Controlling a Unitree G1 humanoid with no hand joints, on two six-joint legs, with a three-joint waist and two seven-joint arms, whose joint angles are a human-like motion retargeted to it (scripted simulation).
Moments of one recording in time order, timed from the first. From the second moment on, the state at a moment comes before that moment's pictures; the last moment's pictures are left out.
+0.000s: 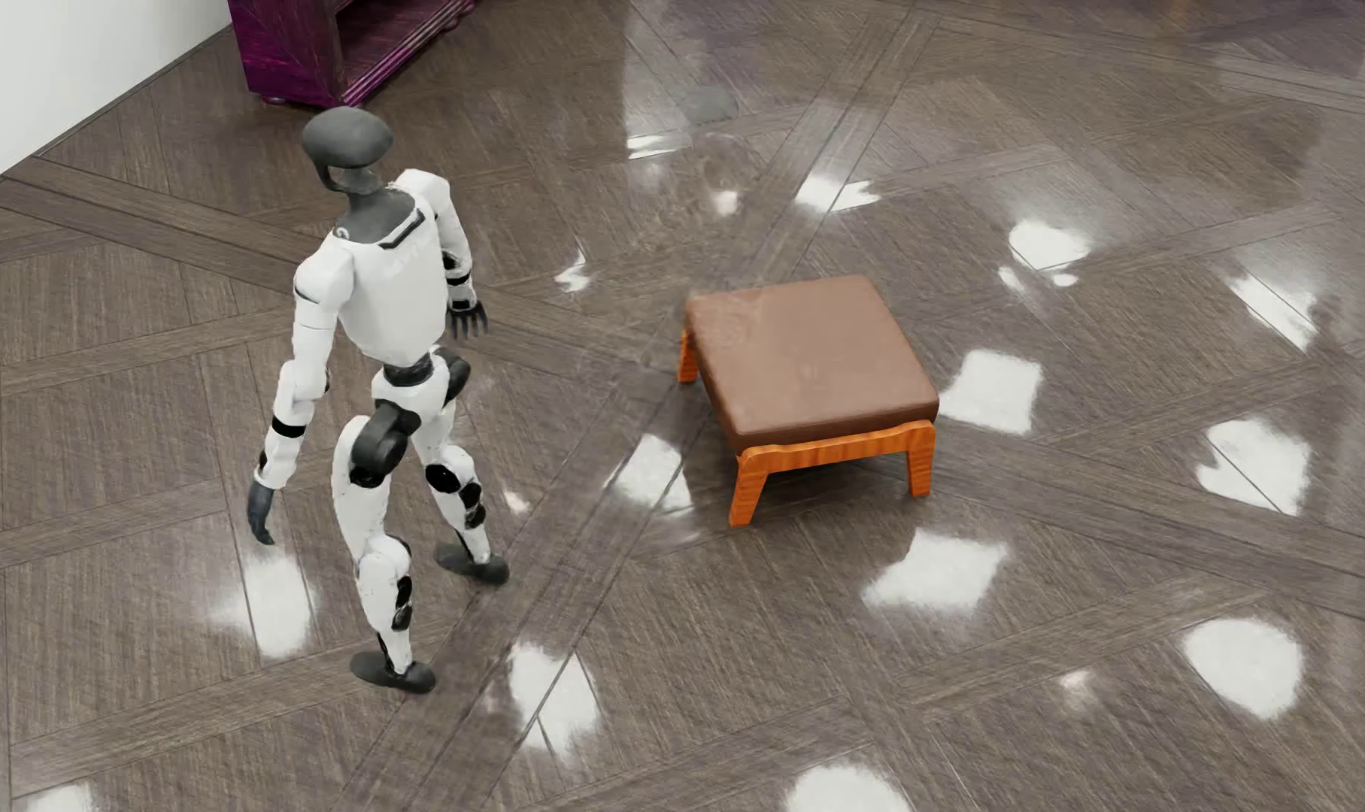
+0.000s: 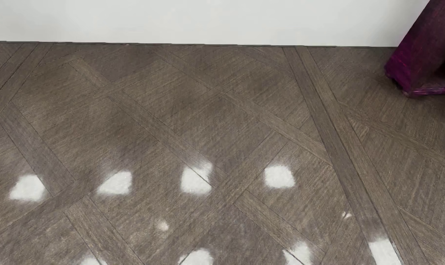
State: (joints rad) body -0.04 -0.10 -0.03 0.13 -0.06 -0.06 0.04 -0.01 0.06 0.13 0.25 -0.10 -0.07 0.01 -0.08 0.50 -0.33 -0.24 0.13 -0.50 0.35 1.29 1.39 0.09 -0.22 0.07 0.01 0.11 -0.20
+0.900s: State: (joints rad) body 0.21 -0.25 -0.08 0.09 -0.18 -0.07 0.28 -0.09 0.16 0.12 0.33 -0.06 -0.07 -0.10 -0.05 0.55 -0.34 -0.02 0.12 -0.52 0.21 1.22 1.34 0.18 -0.37 -0.01 -0.04 0.09 -0.13
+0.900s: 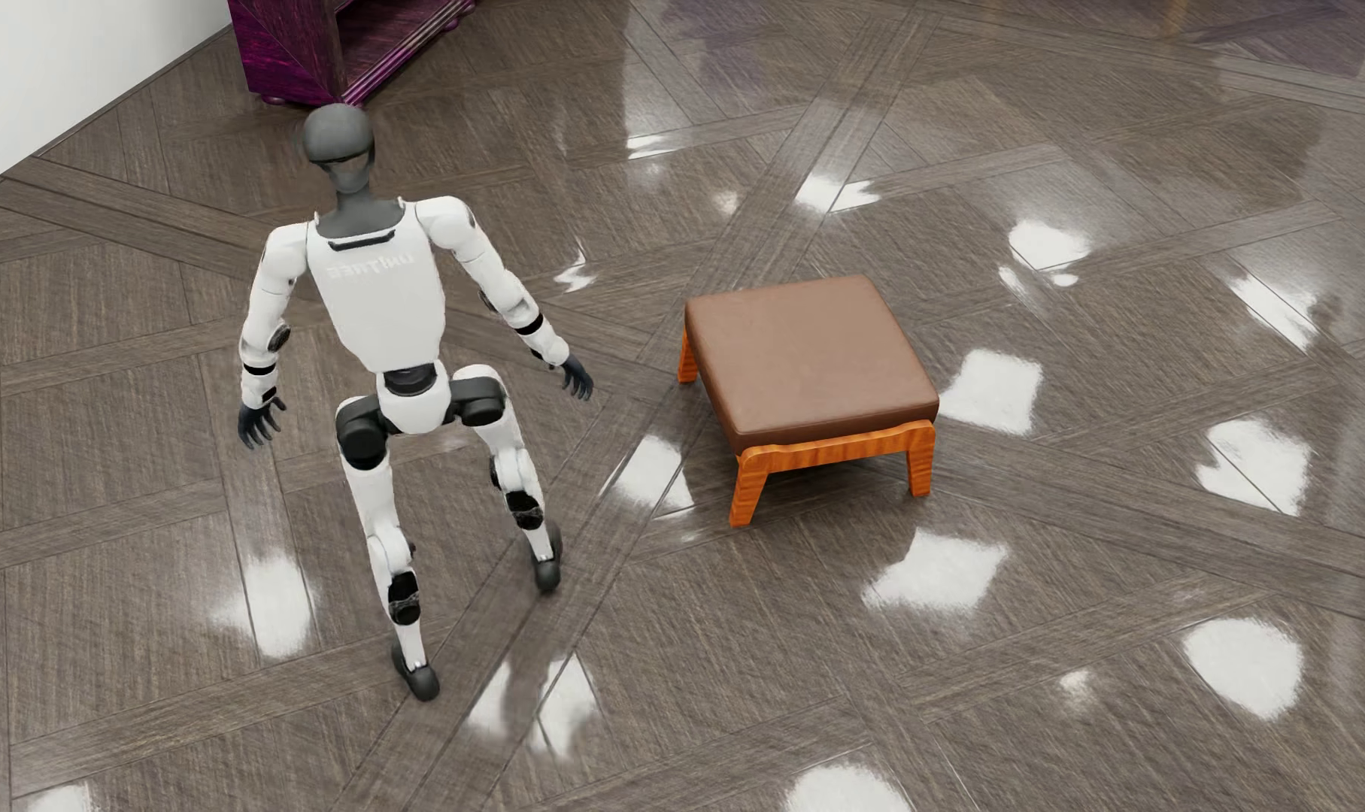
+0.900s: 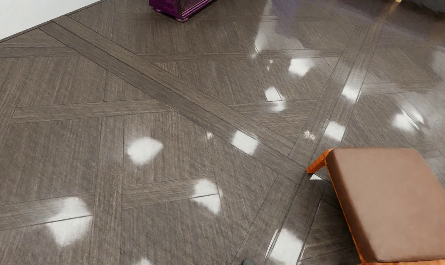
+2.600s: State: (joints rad) body -0.29 -0.11 0.00 0.07 -0.05 -0.06 0.03 -0.05 0.23 0.60 0.33 -0.17 -0.07 -0.17 -0.13 0.50 -0.40 -0.17 0.07 -0.61 0.33 1.10 1.23 0.15 -0.31 -0.02 0.00 0.20 -0.26
